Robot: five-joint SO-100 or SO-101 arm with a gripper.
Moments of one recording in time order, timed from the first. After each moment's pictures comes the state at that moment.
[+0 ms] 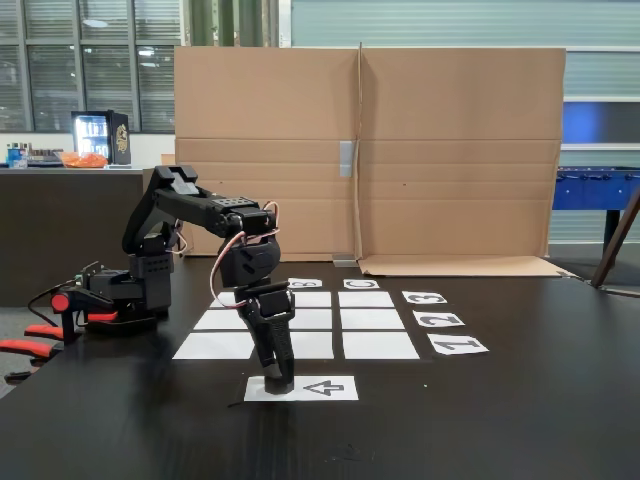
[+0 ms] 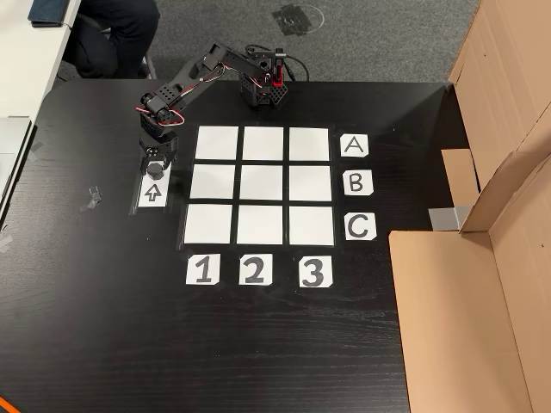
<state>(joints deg) 40.6 49.2 59.2 68.0 10.7</state>
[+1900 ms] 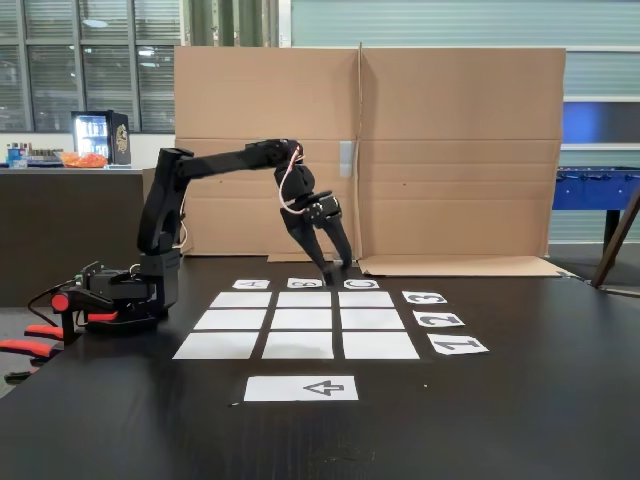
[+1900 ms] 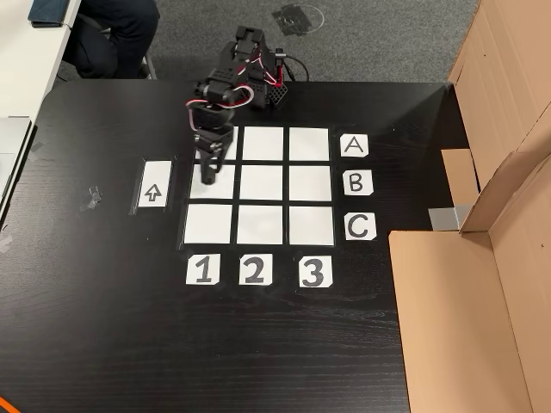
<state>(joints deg) 8.4 75.3 66.5 79.3 14.9</state>
